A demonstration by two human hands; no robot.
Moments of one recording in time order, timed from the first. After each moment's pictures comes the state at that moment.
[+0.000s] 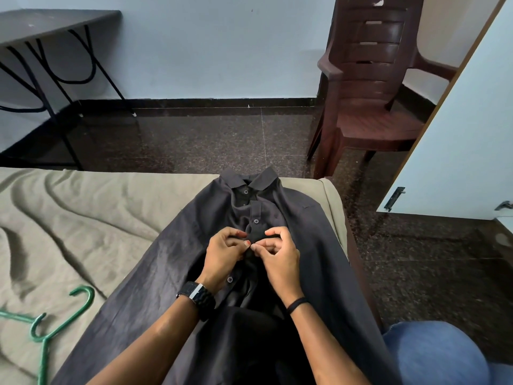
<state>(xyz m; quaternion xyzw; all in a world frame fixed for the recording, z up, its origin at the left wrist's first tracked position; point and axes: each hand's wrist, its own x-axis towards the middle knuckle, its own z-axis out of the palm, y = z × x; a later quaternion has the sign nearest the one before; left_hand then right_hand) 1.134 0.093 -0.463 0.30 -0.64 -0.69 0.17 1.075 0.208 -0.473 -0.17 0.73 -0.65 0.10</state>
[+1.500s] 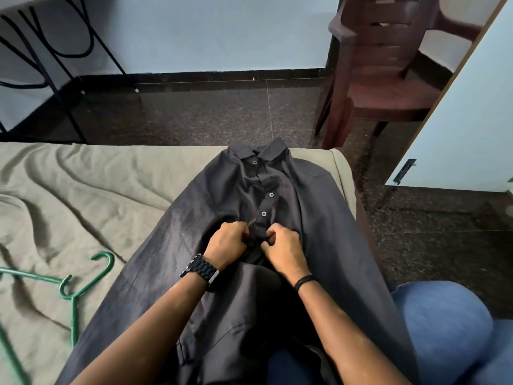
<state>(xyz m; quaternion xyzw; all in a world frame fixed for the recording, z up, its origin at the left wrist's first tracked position) 1.162 0.085 -0.474 0.23 -0.94 -0.25 -0.04 1.096 0.215 -0.496 -0.23 0.89 -0.37 0.13</state>
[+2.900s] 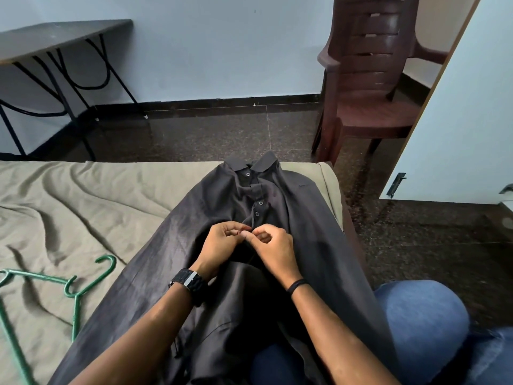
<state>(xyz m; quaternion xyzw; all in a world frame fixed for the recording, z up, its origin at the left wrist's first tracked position) 1.182 0.128 -0.440 0.29 -0.70 -0.63 0.13 1.112 0.233 -0.469 -0.24 0.78 -0.57 0.09</state>
